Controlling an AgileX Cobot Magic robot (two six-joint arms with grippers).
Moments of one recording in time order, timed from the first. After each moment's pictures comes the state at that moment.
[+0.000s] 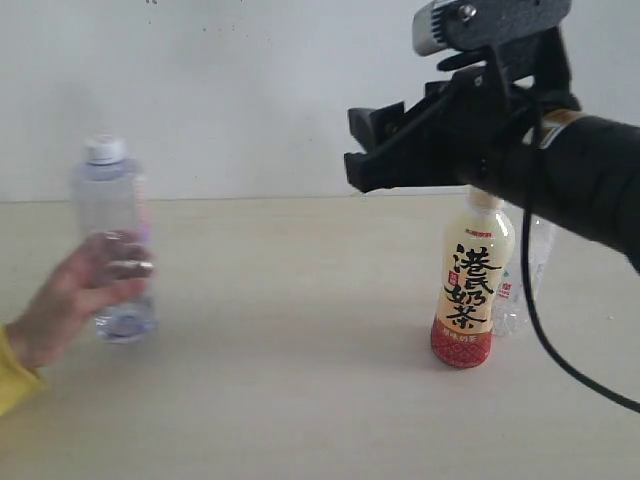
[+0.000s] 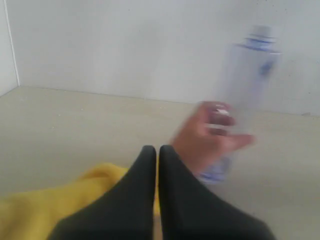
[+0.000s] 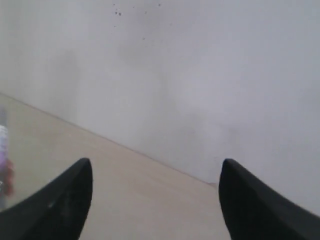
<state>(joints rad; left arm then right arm) 0.07 0.00 0.00 0.09 0.18 -0.16 0.64 1.35 -0.79 0.41 -0.41 -0.46</state>
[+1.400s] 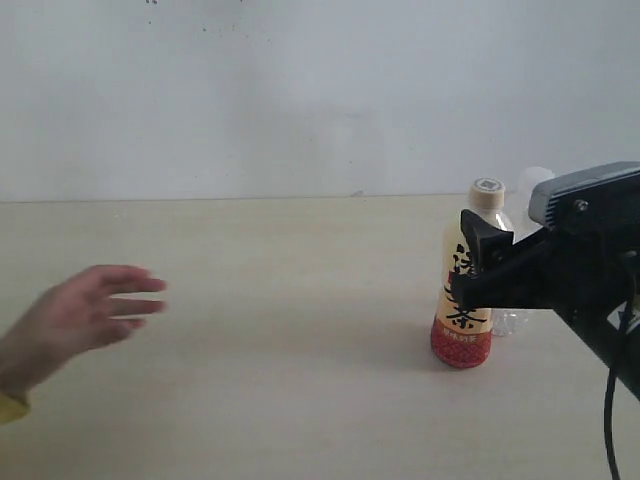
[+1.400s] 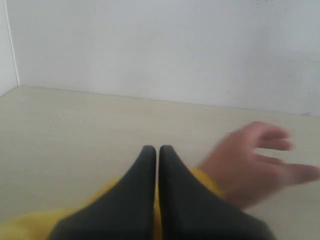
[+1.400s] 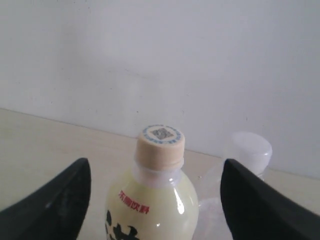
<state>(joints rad) 0.07 0.00 0.00 0.09 0.18 -0.16 0.54 1.48 -0.36 0.35 -1.01 -0.28</state>
